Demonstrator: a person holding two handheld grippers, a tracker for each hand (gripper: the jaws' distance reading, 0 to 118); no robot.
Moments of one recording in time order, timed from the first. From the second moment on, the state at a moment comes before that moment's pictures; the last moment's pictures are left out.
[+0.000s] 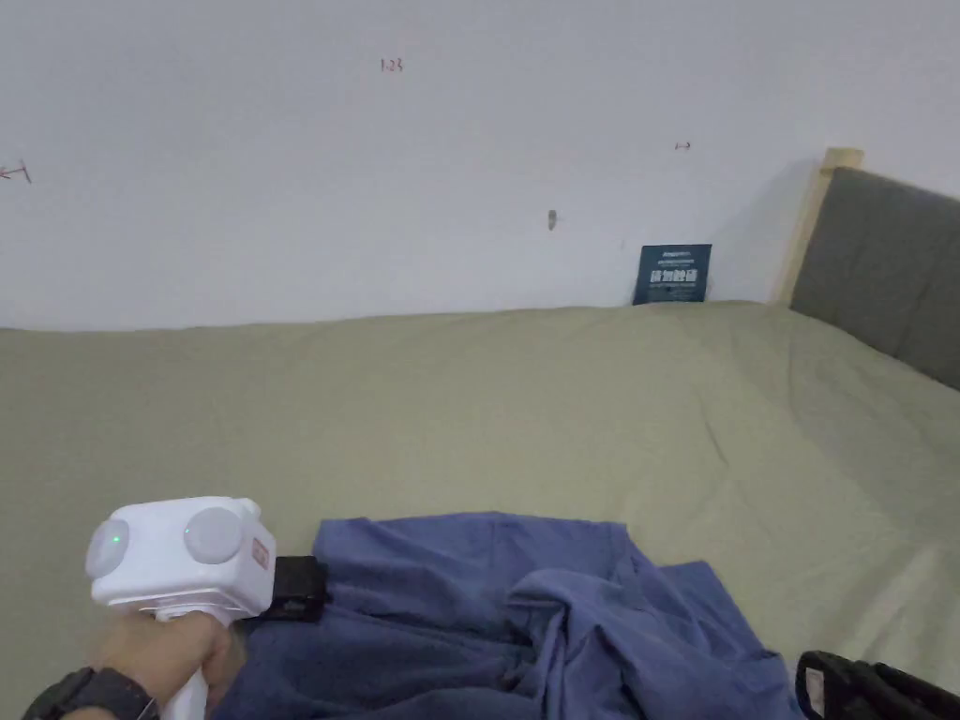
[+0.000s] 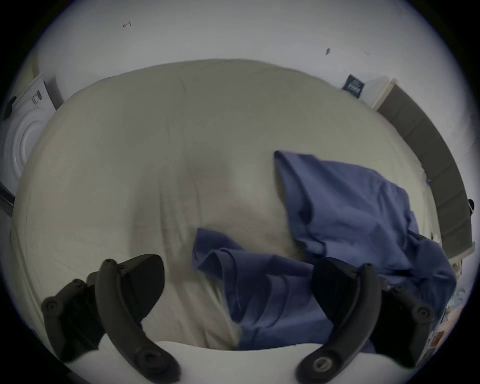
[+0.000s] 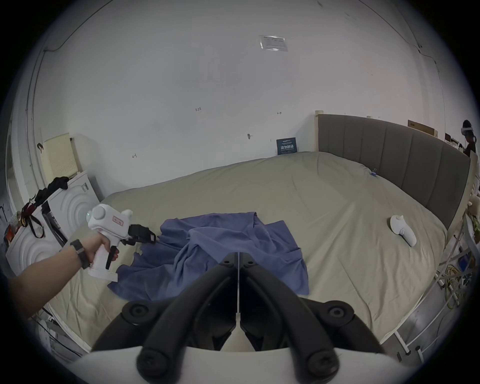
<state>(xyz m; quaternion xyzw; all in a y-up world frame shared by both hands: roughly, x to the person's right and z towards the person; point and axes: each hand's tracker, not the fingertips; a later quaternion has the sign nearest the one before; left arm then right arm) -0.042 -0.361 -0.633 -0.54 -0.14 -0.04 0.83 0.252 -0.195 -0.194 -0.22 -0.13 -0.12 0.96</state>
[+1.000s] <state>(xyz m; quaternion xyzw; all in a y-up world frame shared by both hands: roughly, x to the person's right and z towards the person) -0.021 -0.276 -0.559 -0.46 -0.24 -0.04 0.85 0.370 -0.319 -0.347 -0.45 -0.16 -0.19 0.86</state>
